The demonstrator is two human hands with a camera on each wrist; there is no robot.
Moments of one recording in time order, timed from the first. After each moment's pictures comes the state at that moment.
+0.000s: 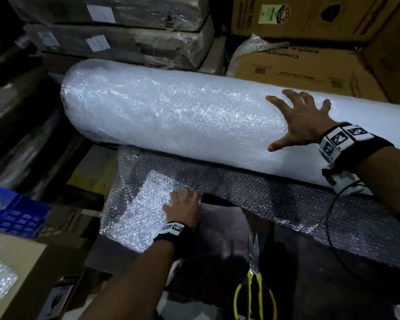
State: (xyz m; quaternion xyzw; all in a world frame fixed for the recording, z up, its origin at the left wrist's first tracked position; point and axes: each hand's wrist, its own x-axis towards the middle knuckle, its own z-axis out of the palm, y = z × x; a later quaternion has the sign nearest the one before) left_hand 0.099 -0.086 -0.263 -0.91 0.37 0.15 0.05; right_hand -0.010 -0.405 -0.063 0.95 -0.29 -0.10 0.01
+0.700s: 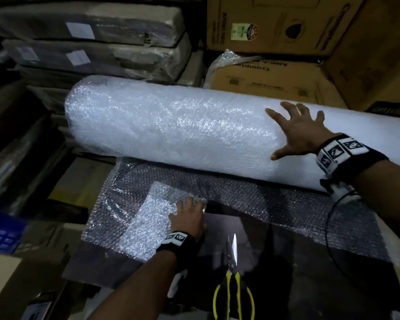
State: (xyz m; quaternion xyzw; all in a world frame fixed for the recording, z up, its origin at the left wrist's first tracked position) left_hand 0.041 -0.119 -0.245 -0.88 0.42 0.20 0.00; right_hand -0.076 -0.422 -0.047 0.94 -0.32 -0.11 0.05
